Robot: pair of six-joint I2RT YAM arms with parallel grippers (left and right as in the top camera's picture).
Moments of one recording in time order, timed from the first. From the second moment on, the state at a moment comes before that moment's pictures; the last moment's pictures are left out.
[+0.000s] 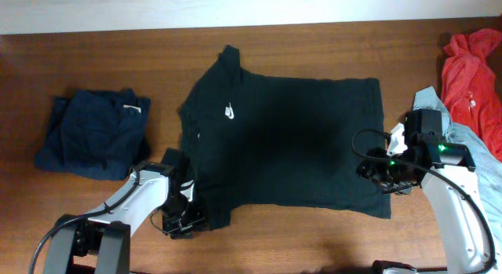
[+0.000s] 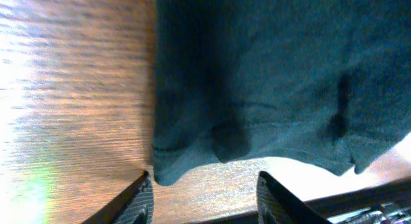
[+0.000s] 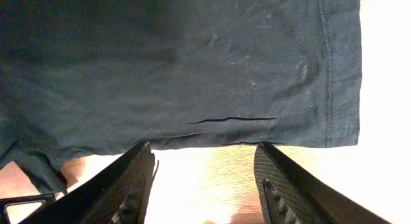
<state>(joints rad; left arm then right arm) -0.22 1.57 0.69 -0.91 0.36 -0.40 -0.18 1.29 0.93 -1.03 -0.25 0.29</state>
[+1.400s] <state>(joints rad) -0.22 1.52 0.68 -0.88 0.25 -0.52 -0.18 1.29 0.93 -1.04 -0.25 0.29</state>
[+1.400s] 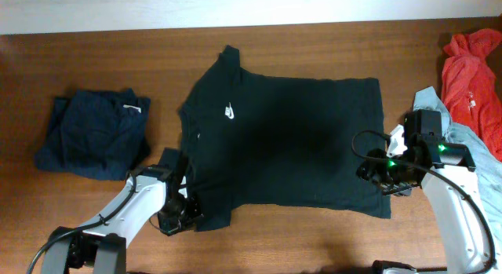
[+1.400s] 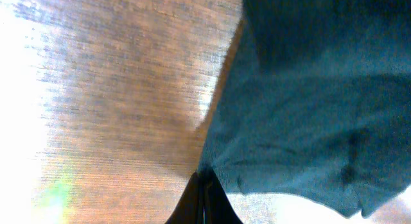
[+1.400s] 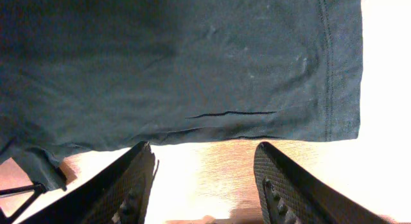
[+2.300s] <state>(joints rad) -0.22 1.44 1.00 -0.82 0.06 -0.44 -0.18 1.29 0.93 -1.05 -0.24 0.29</state>
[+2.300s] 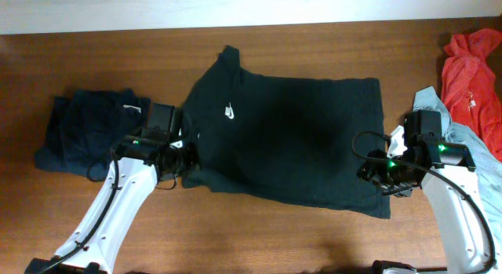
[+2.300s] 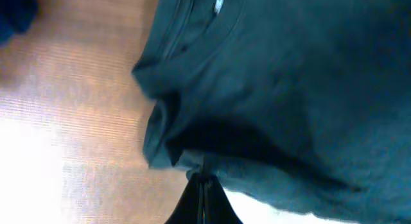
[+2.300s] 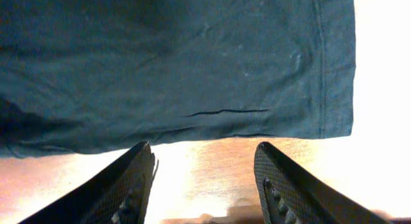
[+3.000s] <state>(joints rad) -0.22 1.59 1.00 -0.60 -0.01 -0.33 -0.18 1.29 0.93 -1.05 -0.23 0.29</state>
